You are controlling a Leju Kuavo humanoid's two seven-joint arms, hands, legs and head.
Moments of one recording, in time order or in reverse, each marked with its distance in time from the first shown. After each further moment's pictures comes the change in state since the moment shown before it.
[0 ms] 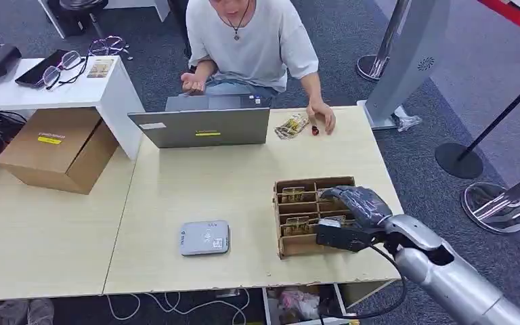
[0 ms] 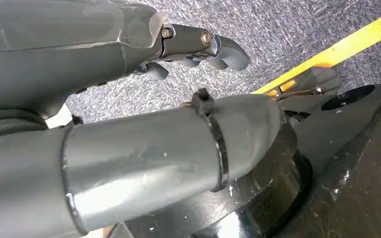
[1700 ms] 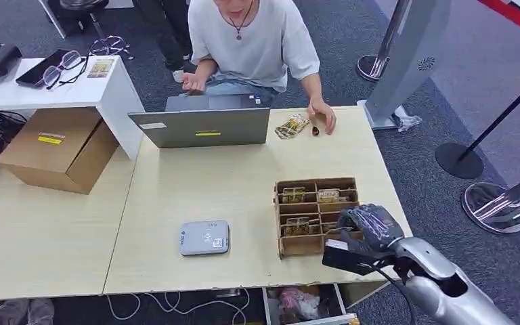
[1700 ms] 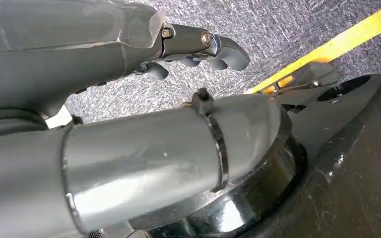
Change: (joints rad) left arm 0.001 -0.011 0.017 0.000 -0.024 0.002 -0.006; right arm 0.200 0.001 -0.137 -0.142 0.120 -0.002 0.040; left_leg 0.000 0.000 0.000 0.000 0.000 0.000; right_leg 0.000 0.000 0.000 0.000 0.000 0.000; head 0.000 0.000
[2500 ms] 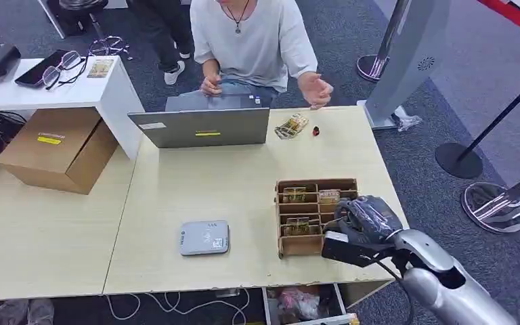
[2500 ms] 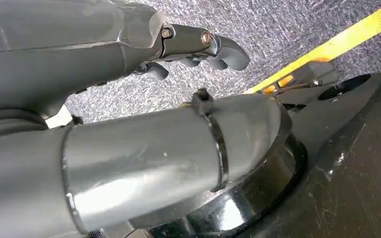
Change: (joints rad) left arm 0.000 -0.001 0.003 0.000 -0.007 0.000 0.000; right arm -0.046 0.008 0.001 0.008 -0.025 -0.032 -0.032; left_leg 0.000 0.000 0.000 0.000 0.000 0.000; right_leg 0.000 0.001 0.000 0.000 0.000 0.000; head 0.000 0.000
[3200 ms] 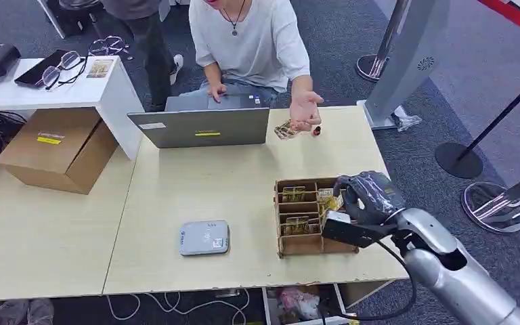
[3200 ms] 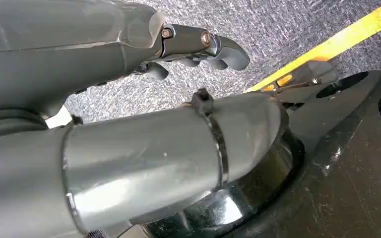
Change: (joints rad) left arm 0.000 -0.006 0.000 0.000 -0.007 0.003 0.000; right arm -0.107 0.007 -0.002 -0.017 0.003 -0.042 -0.029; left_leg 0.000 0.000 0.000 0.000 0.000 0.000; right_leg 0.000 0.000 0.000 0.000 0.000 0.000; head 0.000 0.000
